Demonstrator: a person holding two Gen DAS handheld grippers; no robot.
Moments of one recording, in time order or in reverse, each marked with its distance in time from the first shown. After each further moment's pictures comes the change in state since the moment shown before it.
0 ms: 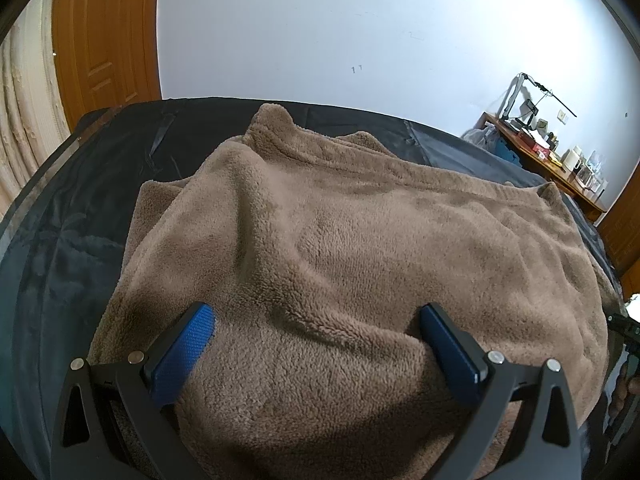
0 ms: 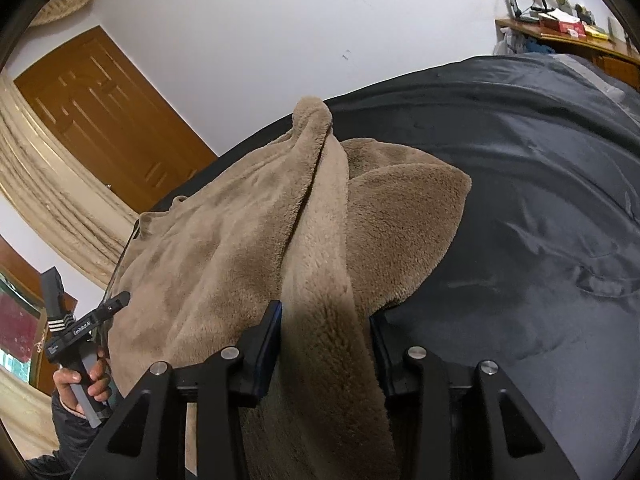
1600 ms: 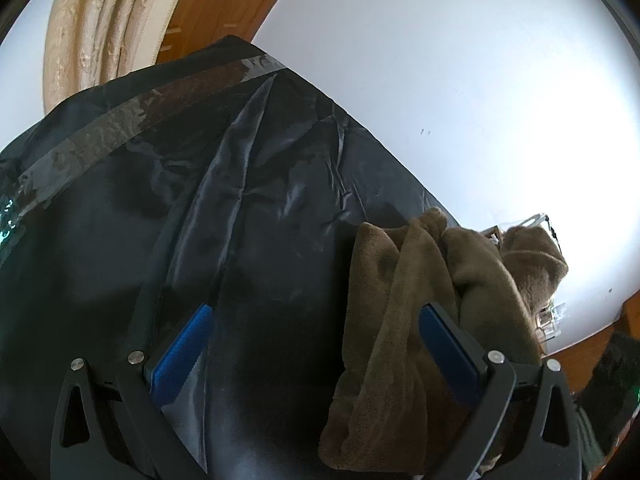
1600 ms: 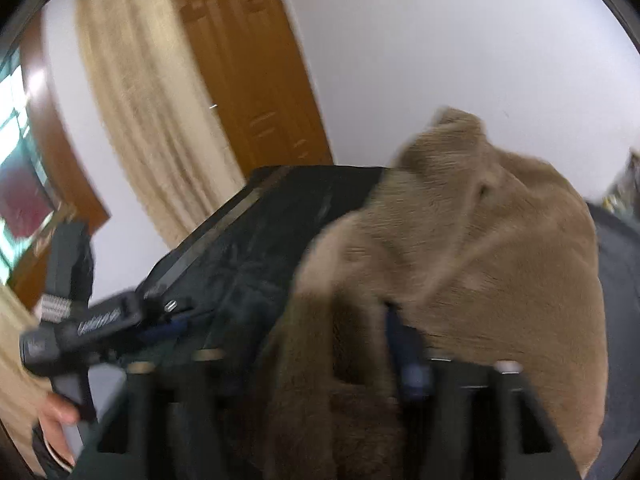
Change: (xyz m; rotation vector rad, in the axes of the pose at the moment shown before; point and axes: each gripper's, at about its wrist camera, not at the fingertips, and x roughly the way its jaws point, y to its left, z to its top) left arm -0.071 0.188 -0.012 -0.541 -0.020 -0.144; right arm 0.132 0.401 -0.034 -0.488 -0.041 0.098
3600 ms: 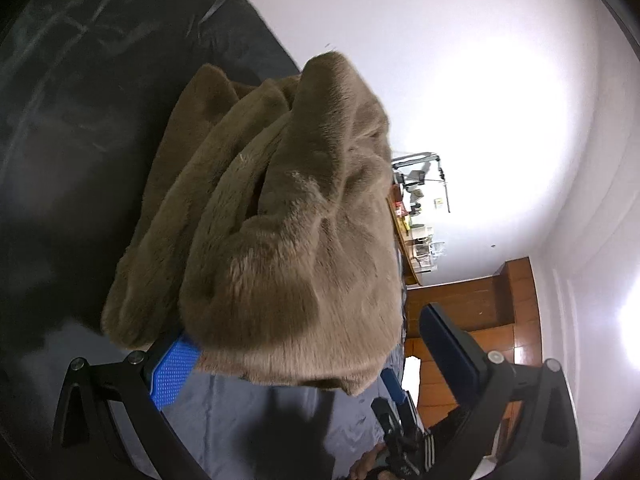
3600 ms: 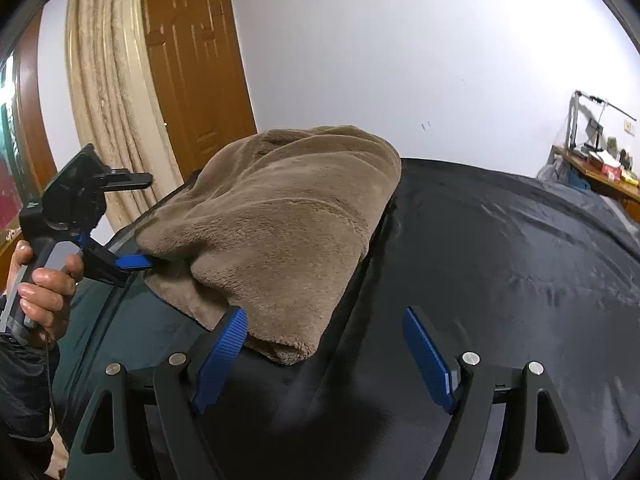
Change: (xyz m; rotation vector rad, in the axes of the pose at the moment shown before) left arm 0.021 -0.035 -0.047 -0.097 0.384 -0.472; right arm -0.149 -0.089 -0.135 0.073 -0.096 -0.230
